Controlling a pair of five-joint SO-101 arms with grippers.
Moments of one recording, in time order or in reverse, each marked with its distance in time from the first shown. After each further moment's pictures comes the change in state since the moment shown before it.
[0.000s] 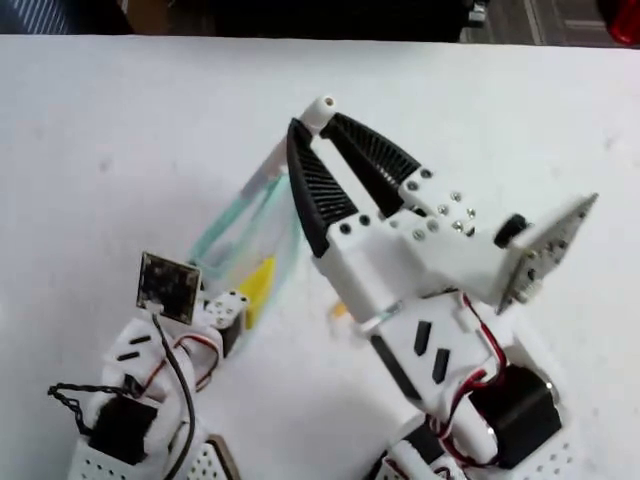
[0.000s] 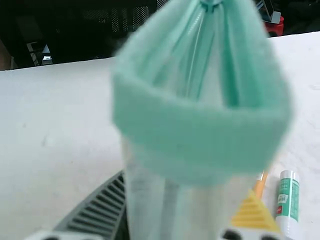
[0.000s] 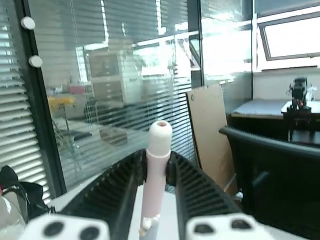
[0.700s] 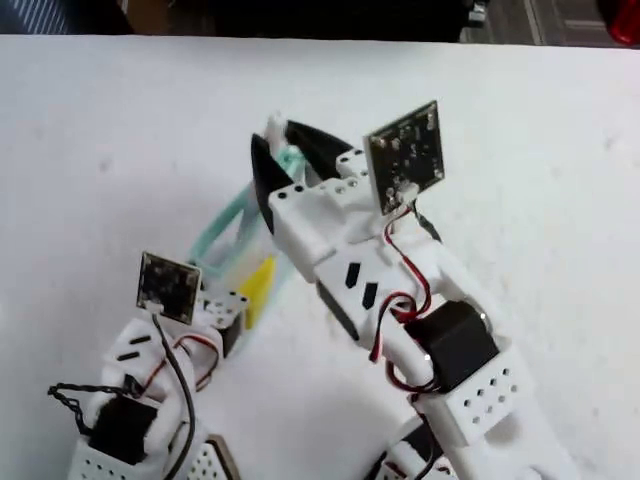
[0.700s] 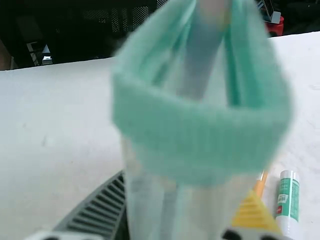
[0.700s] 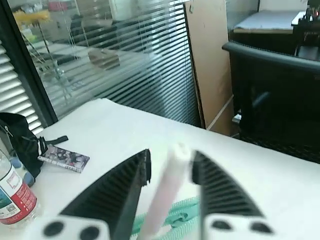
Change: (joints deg) left arm 0.0 0.0 0.0 0.0 0.0; right arm -1.2 12.8 0.0 6.3 0.0
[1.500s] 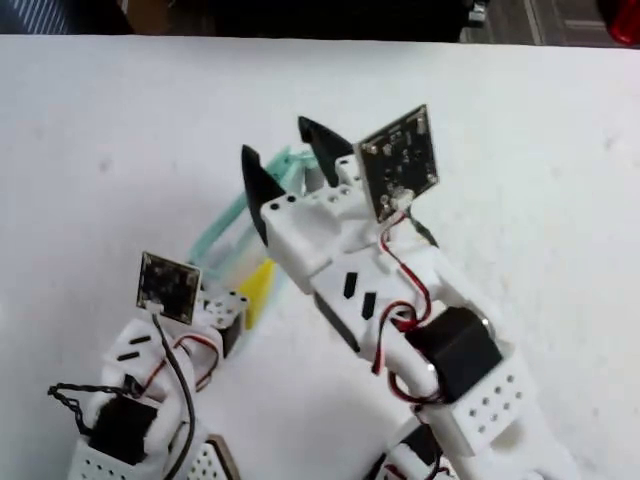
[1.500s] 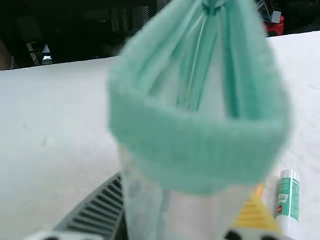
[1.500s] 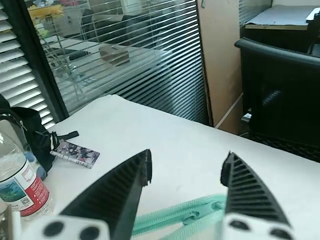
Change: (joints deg) left arm 0.0 0.0 0.0 0.0 -0.1; right arm -1.8 -0.8 -2.9 3.4 0.0
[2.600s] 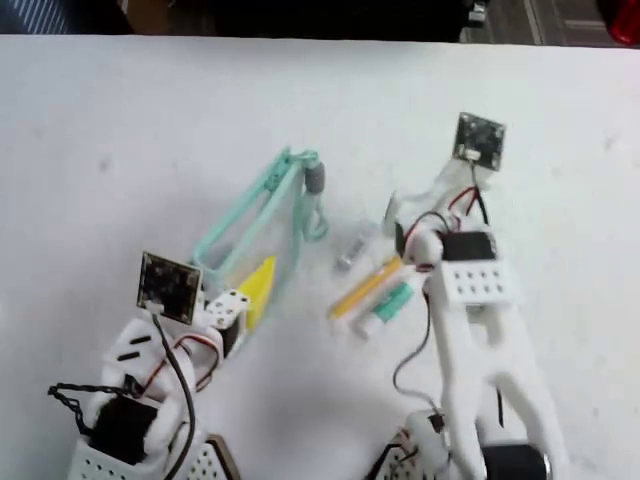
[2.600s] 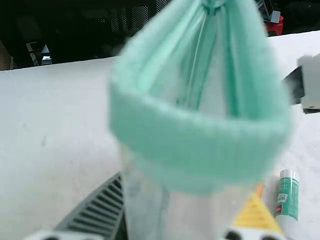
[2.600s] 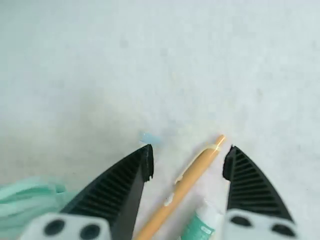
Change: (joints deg) left arm 0.1 0.0 0.0 0.0 0.0; right arm 33.6 24.4 23.2 -2.4 -9.8
